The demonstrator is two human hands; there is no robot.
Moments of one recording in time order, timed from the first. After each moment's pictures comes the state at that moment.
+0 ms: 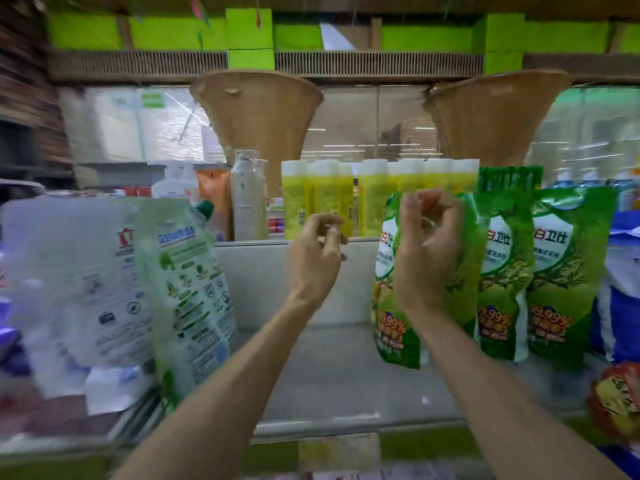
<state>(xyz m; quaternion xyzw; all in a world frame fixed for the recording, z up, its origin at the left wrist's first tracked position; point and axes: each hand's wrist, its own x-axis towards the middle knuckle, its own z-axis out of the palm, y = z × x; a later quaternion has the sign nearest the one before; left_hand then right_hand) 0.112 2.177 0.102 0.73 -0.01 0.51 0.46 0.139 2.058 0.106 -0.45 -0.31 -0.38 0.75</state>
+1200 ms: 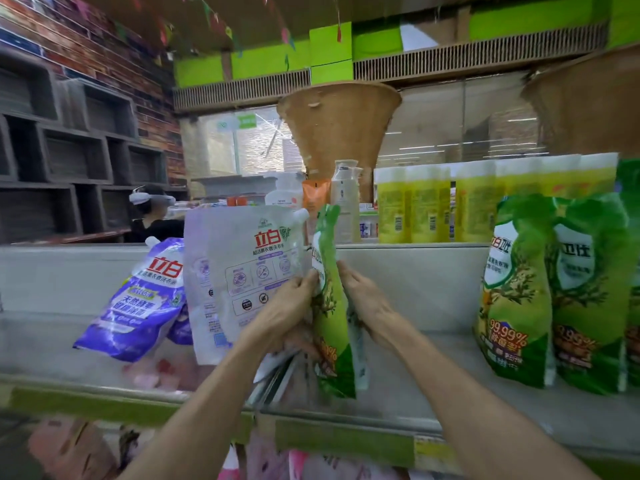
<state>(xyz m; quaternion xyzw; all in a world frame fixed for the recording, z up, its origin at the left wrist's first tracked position) -0.034 2.303 0.073 0.79 0.26 0.28 0.47 0.090 2.223 0.061 -0.64 -0.43 0.16 0.61</state>
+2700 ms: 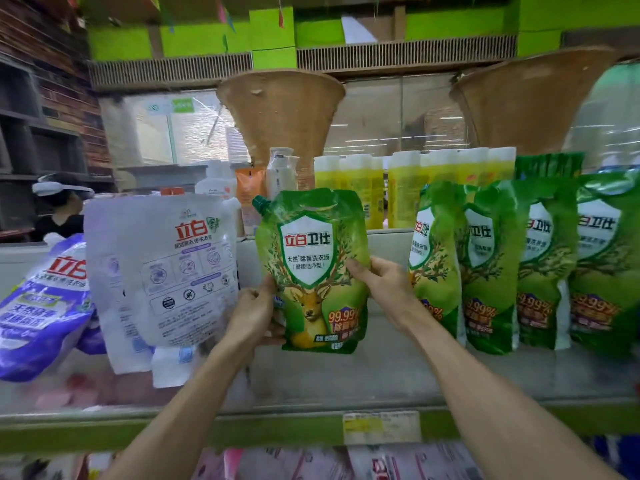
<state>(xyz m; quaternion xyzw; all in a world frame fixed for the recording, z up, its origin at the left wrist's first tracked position) 0.026 2.296 0.024 0.71 0.25 0.33 0.57 0.171 2.123 0.042 -0.61 -0.39 0.07 0.69</state>
